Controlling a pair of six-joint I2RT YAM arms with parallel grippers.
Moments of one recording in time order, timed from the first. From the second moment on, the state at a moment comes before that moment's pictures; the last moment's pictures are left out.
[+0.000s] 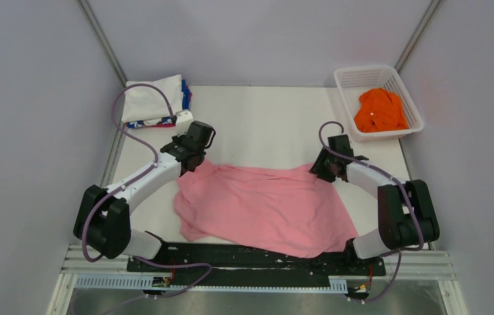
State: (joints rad) left arm -0.49 1.41 0.97 -0.41 -0.69 -0.63; right arm 0.18 1.47 0.73 -0.23 -0.03 0.67
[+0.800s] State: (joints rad) left arm -0.49 1.21 1.00 -0.45 -0.74 -0.59; right arm 0.19 1.03 0.79 -0.30 0.14 0.65
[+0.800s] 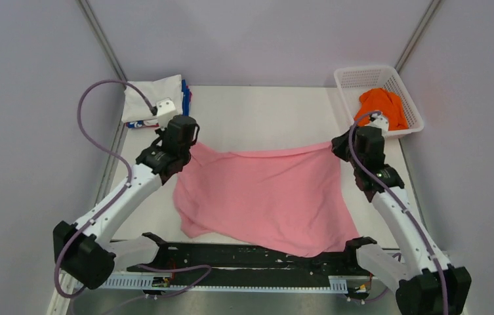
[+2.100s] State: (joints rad) left arm -0.49 0.90 1.71 -0.30 -0.45 -0.04; right arm 0.19 0.58 1.39 -0.38 0.17 0.45
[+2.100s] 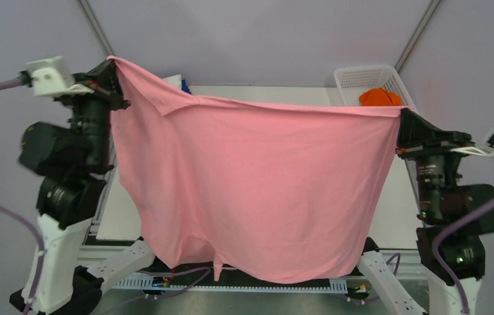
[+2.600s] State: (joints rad) left arm -0.37 2.07 1.63 -0.04 -0.64 0.10; right arm 0.11 1.34 0.93 -0.16 0.42 0.55
